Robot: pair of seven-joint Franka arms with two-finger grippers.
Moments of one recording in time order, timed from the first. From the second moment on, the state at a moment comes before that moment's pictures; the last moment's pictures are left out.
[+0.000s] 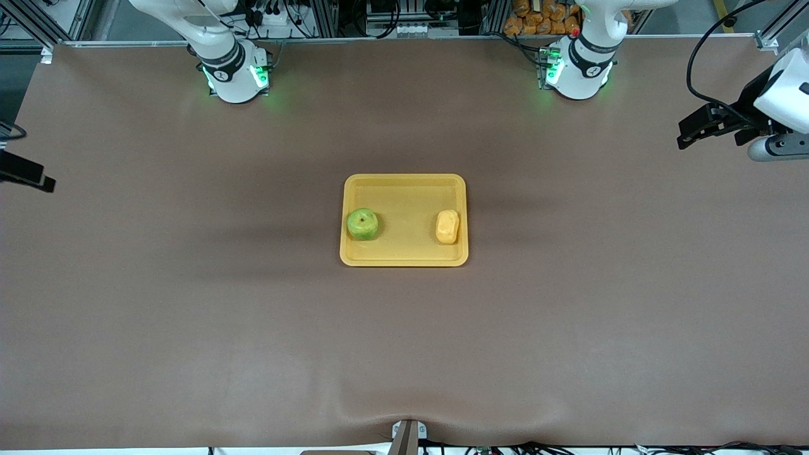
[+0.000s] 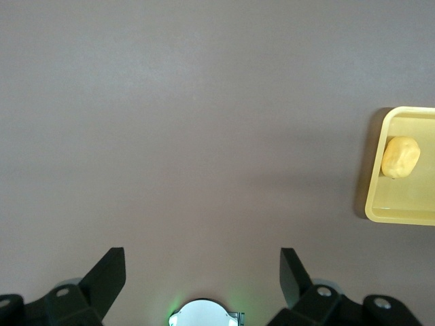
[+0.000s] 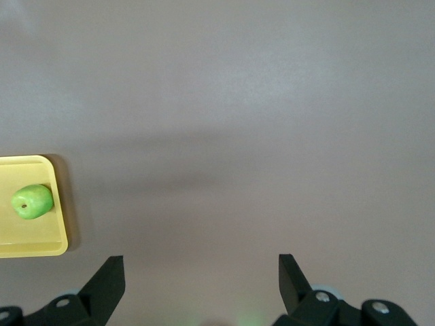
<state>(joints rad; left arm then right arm) -0.01 -0.08 -0.08 -1.63 0.05 1.51 -0.12 -0.02 0.27 -0.11 -1.06 0.05 1.26 -0.05</state>
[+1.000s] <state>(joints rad) -0.01 -0.08 -0.08 -1.63 0.05 1.51 -0.12 -0.02 -0.02 -0.10 -1.50 0.05 1.43 -0.05</state>
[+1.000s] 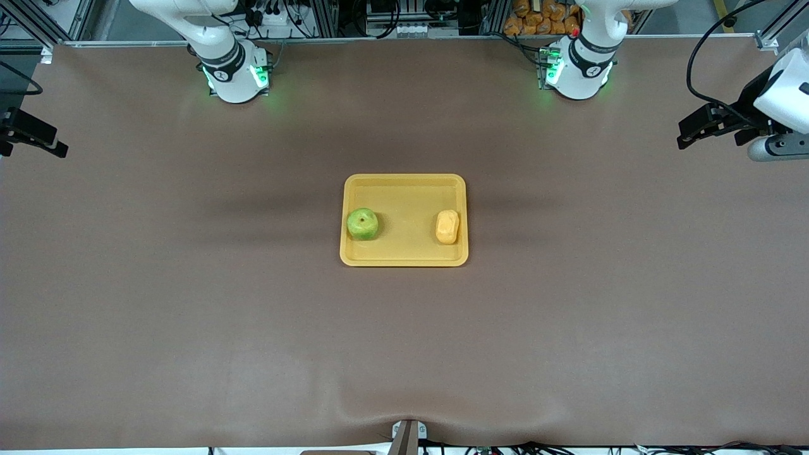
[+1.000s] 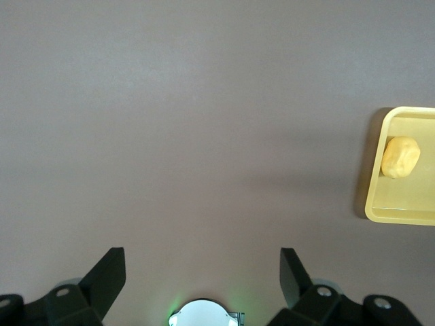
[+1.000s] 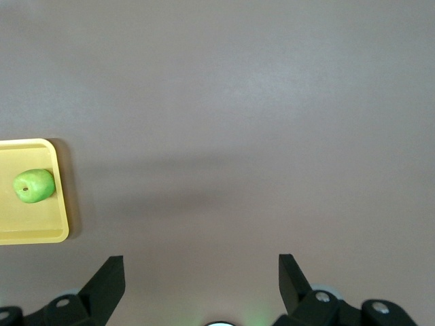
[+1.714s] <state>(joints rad) -0.01 -0.08 -0.08 -1.61 0.05 1.48 -0.12 -0.02 -0.05 -0.09 -1.55 0.00 1.44 -0.05</state>
